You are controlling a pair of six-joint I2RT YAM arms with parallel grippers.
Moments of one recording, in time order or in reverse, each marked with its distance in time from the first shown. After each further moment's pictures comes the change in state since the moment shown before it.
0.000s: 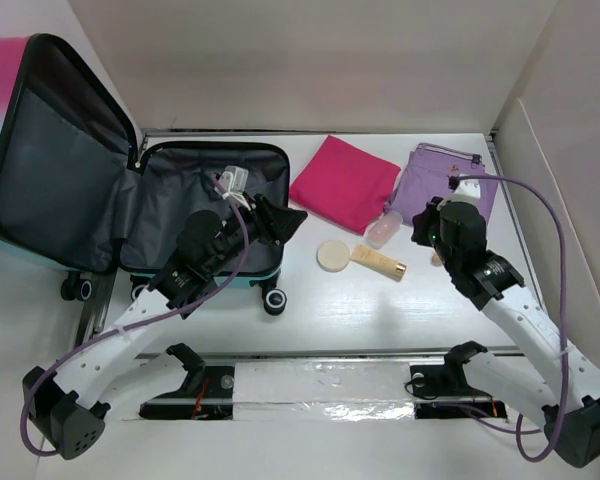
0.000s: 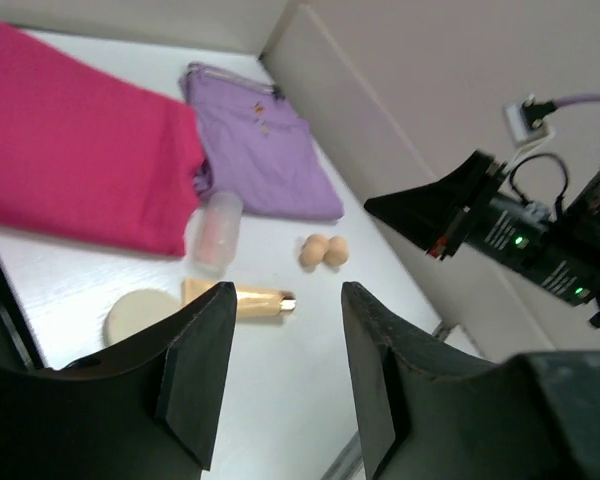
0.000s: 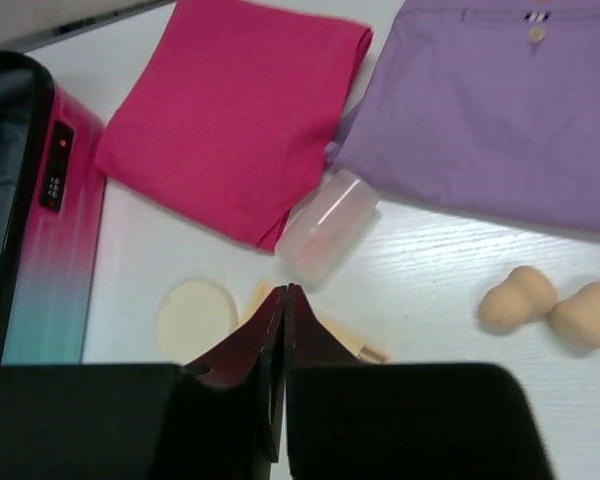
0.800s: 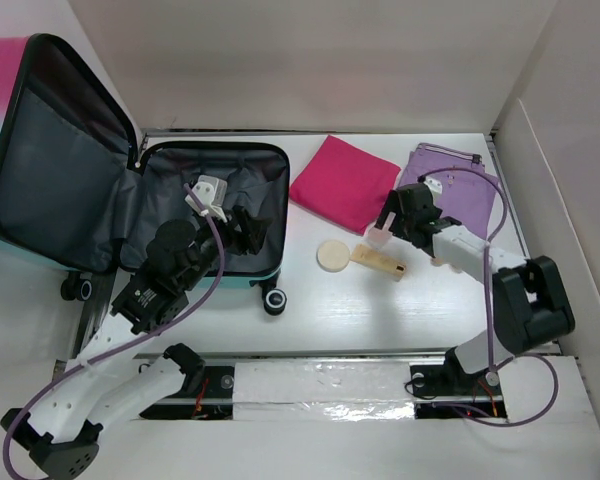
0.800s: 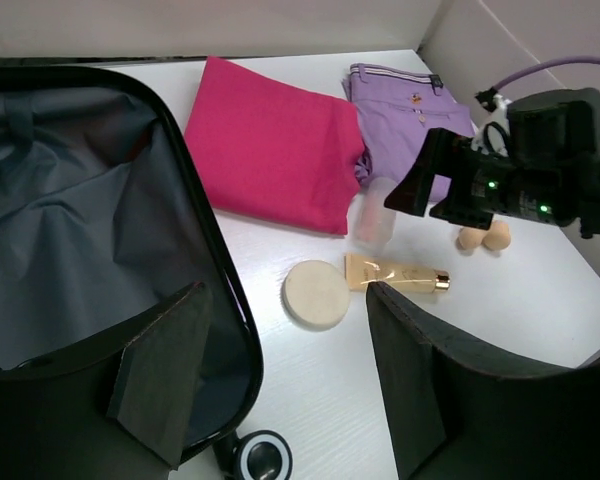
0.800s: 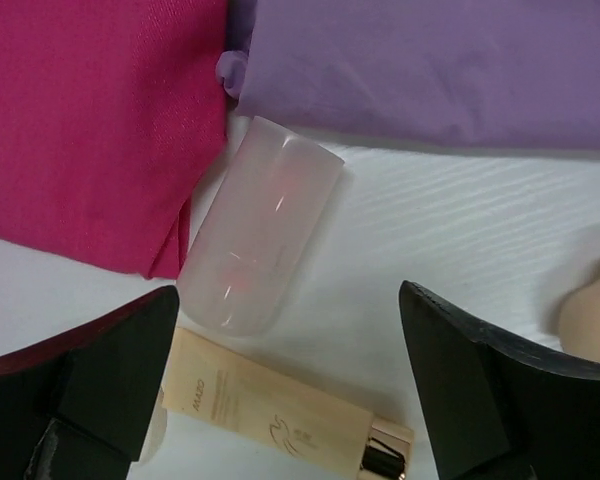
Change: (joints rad) left arm 0.035 -0.174 0.095 -0.418 -0.205 0.317; right arm -0.106 0.608 0.055 0.151 -0.048 0.166
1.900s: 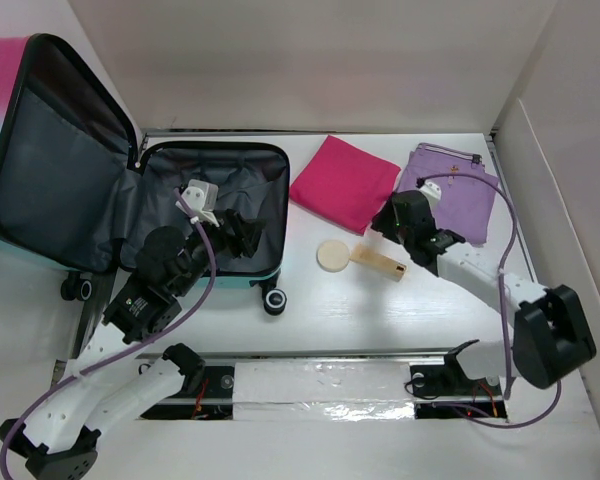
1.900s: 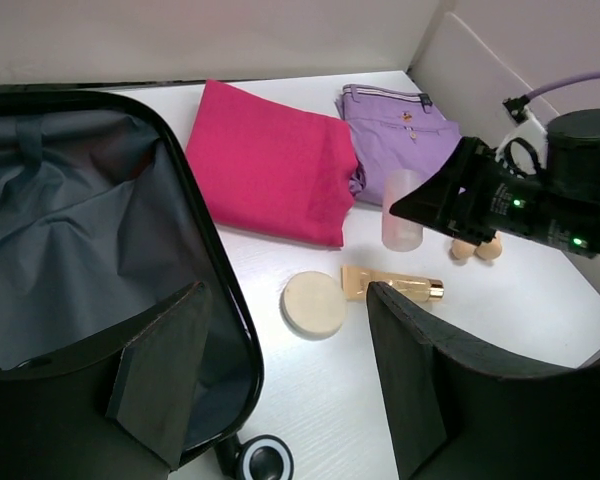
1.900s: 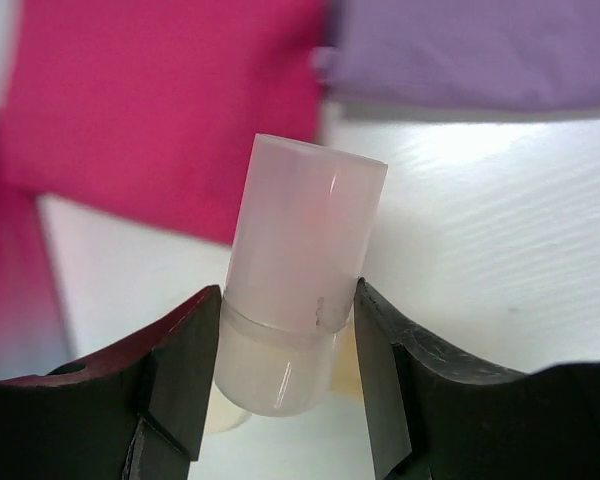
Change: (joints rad) left arm 0.000 -0.060 -0.008 0.001 0.006 0.016; right arm 0.102 -0.124 -0.057 0.046 0.028 0.172
